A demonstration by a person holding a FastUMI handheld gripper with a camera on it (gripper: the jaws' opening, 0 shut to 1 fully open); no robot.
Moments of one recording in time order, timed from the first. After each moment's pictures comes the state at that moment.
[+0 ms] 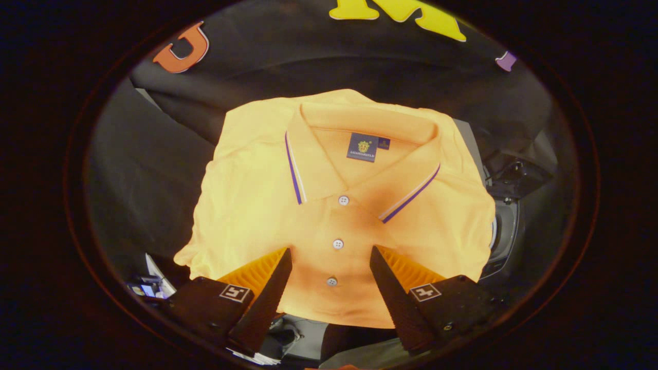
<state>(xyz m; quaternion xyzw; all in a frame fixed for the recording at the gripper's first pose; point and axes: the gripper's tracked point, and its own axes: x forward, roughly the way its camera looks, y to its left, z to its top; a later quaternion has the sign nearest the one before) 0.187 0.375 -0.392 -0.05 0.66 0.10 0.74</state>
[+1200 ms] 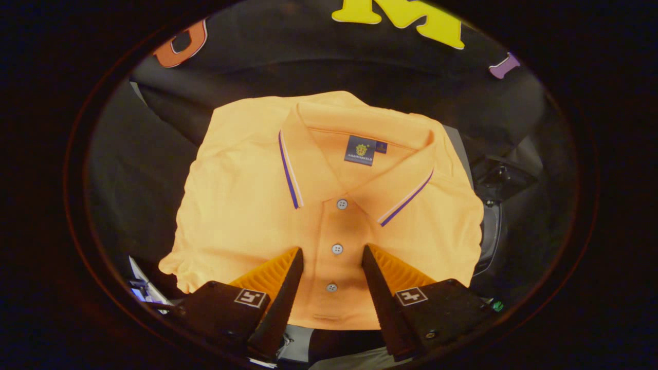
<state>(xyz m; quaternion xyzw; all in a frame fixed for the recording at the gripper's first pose) 0.186 0.374 -0.397 -0.09 0.66 0.06 0.75</state>
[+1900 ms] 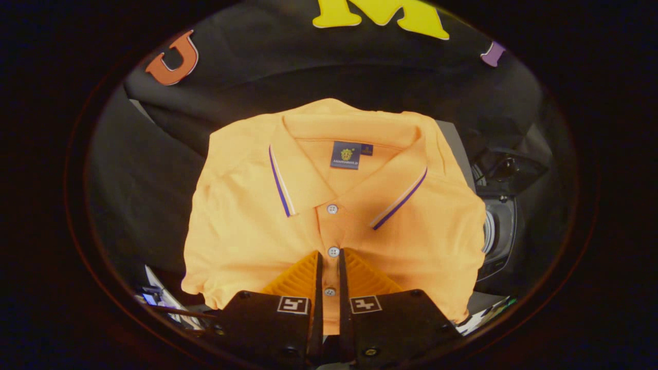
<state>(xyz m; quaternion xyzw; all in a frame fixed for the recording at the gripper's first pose) 0.194 0.363 -0.394 -0.02 0.65 0.09 0.76</state>
